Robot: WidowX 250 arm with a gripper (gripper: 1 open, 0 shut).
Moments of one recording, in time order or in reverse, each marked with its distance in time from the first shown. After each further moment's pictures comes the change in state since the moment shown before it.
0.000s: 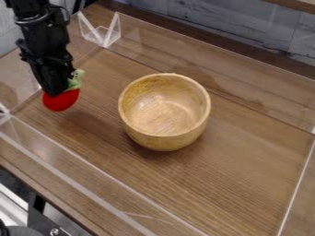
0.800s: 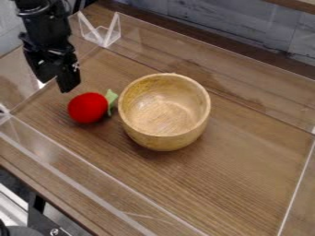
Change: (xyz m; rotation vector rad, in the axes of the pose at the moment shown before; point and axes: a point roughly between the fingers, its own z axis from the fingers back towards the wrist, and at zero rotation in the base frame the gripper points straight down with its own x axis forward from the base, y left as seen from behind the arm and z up) arm 0.010 0.003 0.007 -0.027 -0.009 0.009
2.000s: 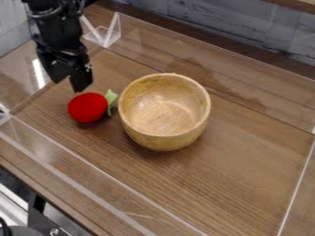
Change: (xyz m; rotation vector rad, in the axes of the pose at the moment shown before) arm 0.016 -0.009 -0.012 -0.009 -0.034 -0.023
